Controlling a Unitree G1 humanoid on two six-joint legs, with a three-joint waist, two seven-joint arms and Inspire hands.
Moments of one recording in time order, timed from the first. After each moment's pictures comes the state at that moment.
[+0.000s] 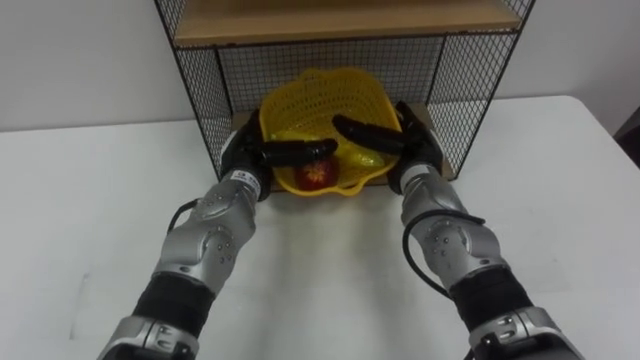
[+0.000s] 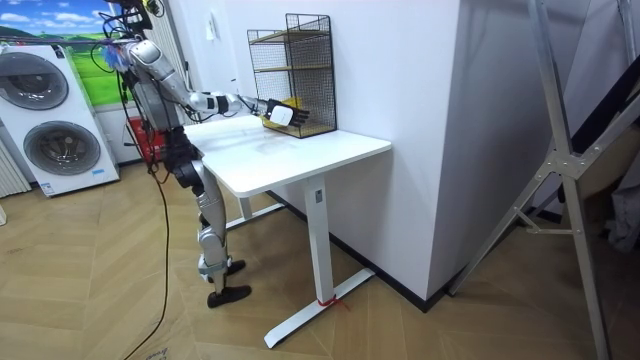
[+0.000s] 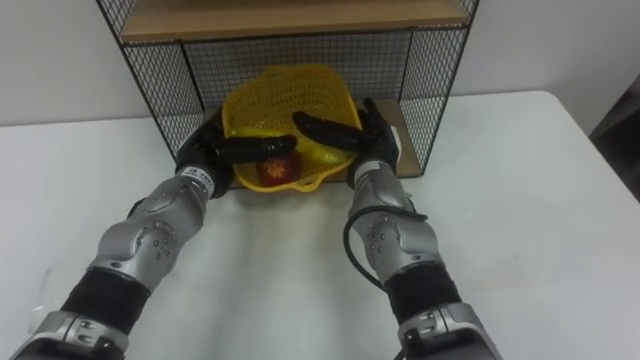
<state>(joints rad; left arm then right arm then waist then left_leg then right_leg) -0.48 0.07 -0.12 0.54 -0.52 0.25 0.21 -0.49 -0.07 0.12 0.58 0.67 0.13 -0.34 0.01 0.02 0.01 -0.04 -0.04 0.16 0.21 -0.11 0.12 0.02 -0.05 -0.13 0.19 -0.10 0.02</state>
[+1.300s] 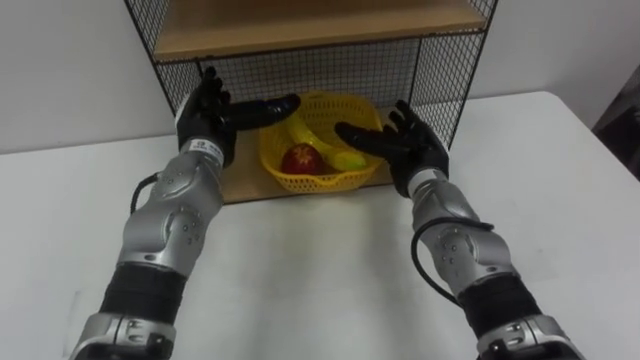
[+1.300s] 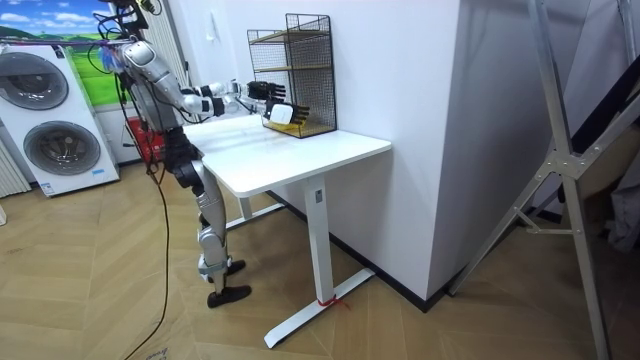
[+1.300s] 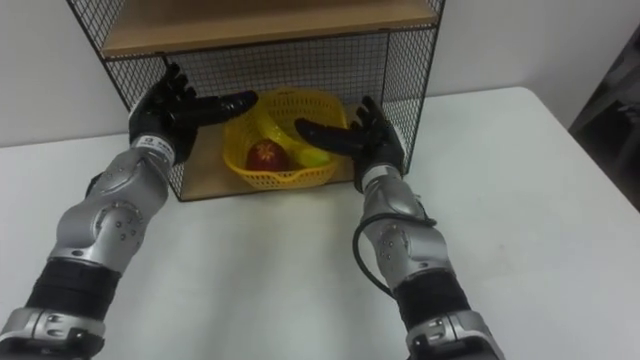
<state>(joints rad) -0.49 0.11 0.00 0.34 -0.50 0.22 0.23 -0.44 -0.09 0.10 0.51 0.51 0.12 -0.22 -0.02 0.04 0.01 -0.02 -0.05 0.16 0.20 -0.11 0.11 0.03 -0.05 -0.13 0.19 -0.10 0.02</state>
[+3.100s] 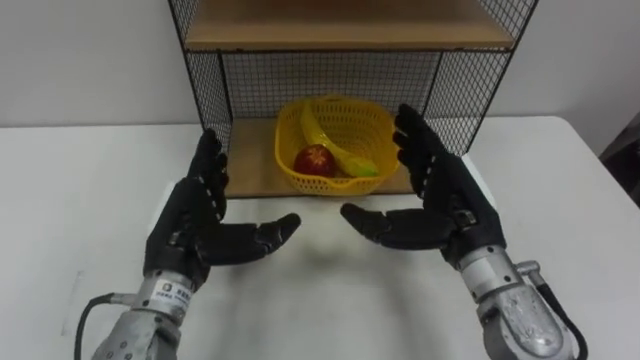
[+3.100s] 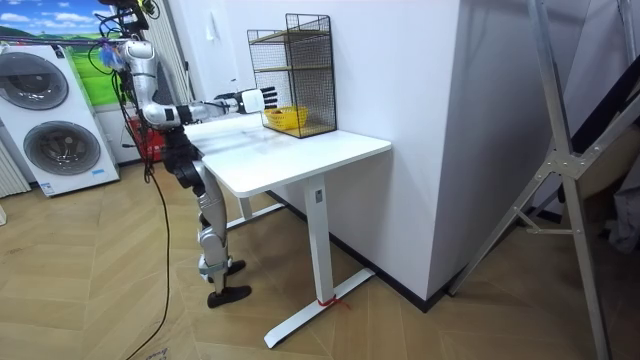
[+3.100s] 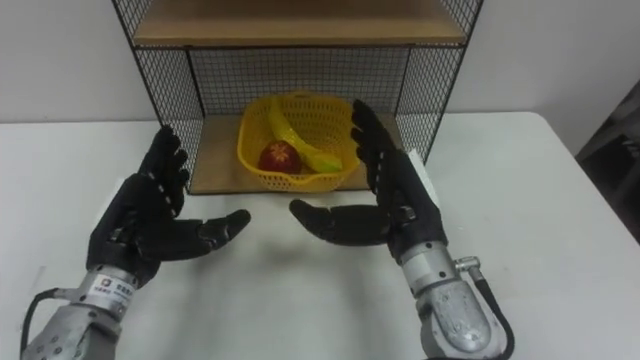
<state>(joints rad) 0.31 0.22 -0.14 -0.22 -0.32 -0.11 -0.04 0.25 -0.23 0.13 -0.23 0.18 -0.08 0.09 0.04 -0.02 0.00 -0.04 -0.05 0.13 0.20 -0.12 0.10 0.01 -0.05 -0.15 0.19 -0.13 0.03</state>
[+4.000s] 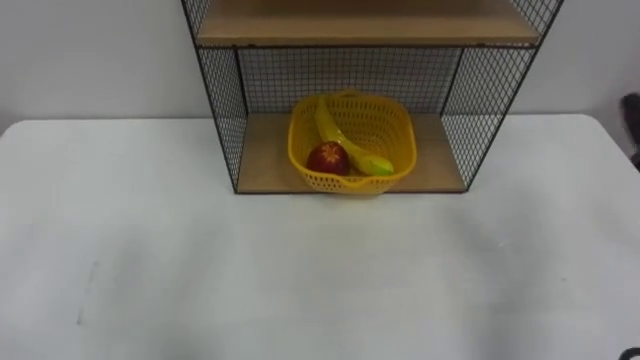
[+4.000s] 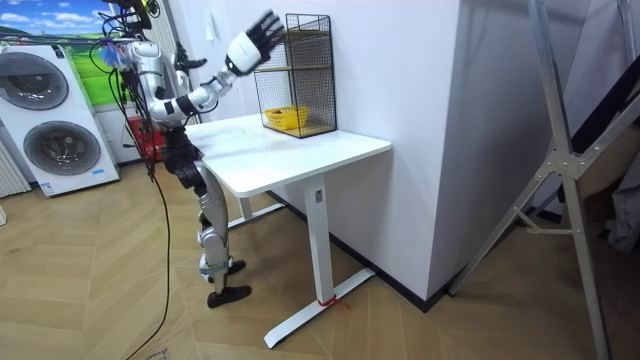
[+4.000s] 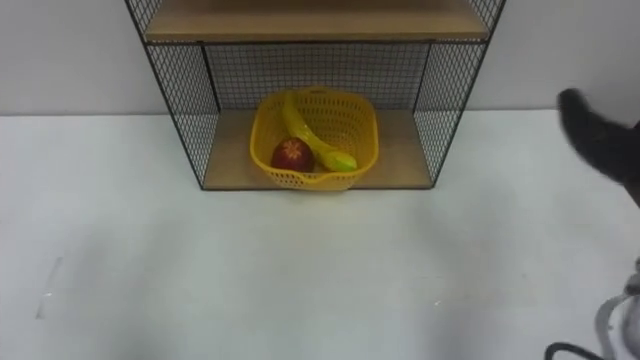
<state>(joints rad) 0.21 0.34 0.68 -0.34 -0.12 -0.37 0.60 0.16 -0.45 -0.53 -0.29 0.06 -0.27 -0.44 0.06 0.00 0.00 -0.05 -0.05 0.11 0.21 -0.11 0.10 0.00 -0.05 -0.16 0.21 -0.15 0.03</state>
